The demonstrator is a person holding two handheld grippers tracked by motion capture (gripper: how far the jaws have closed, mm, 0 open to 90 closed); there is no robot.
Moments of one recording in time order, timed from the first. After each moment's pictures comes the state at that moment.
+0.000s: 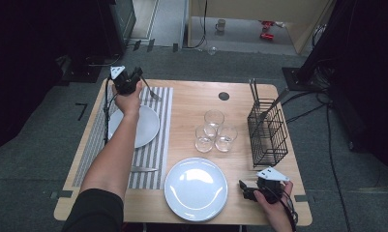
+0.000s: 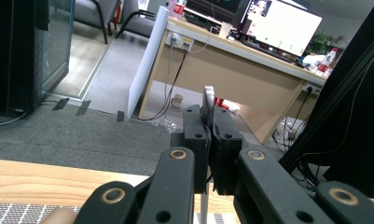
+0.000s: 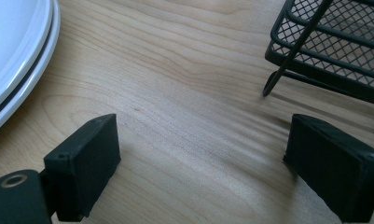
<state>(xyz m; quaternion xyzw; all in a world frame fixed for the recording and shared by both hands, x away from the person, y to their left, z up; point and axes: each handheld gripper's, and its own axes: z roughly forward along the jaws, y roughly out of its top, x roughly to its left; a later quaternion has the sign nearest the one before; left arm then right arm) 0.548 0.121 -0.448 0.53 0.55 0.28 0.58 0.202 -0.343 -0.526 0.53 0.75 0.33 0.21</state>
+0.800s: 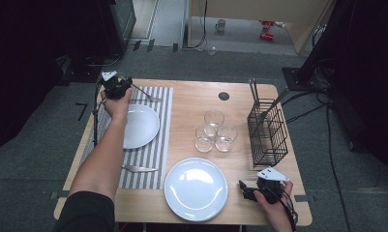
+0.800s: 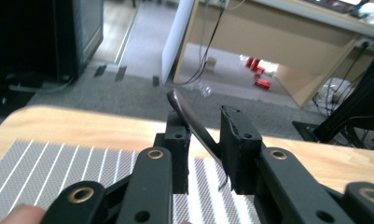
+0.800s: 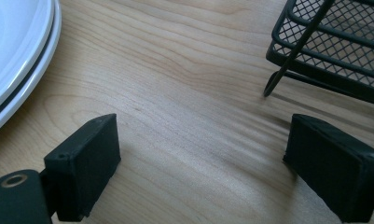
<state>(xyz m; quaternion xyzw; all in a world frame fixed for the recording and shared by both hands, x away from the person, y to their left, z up) 0.551 0.163 -0.472 0.57 0.60 0.27 0.49 0.202 -0.343 -0.526 0.52 0.75 0.33 0.21</state>
